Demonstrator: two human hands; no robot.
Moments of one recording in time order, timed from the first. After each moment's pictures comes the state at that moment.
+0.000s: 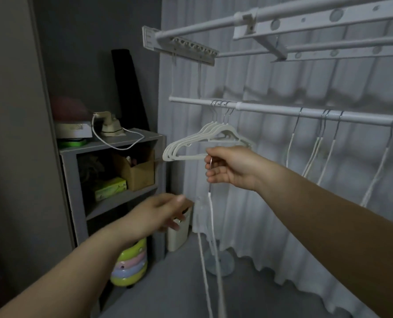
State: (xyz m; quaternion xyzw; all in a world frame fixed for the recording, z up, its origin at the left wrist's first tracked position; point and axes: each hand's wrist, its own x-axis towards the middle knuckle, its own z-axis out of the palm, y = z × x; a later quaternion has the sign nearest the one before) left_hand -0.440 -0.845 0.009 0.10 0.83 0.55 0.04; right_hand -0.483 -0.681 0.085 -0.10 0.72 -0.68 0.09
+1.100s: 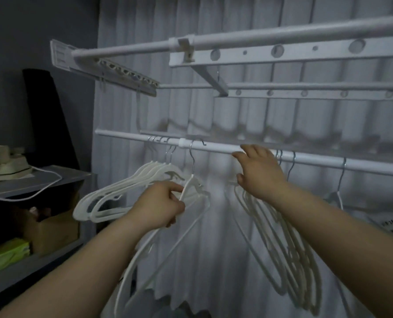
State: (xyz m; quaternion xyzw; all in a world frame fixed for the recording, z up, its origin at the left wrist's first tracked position) left_hand -0.624 -0.720 0.072 0.22 0.84 0.50 -0.07; right_hand -0.601 -0.522 0.126 0.01 0.95 0.12 -0.30
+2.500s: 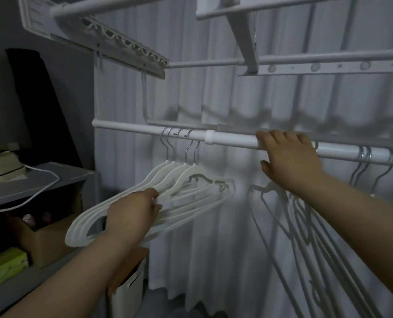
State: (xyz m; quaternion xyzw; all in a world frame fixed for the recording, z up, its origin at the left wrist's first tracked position) left_hand -0.774 -0.770 0.033 0.12 0.94 0.17 -0.28; right_hand -0.707 -0.530 0.131 0.05 0.93 0.16 -0.34
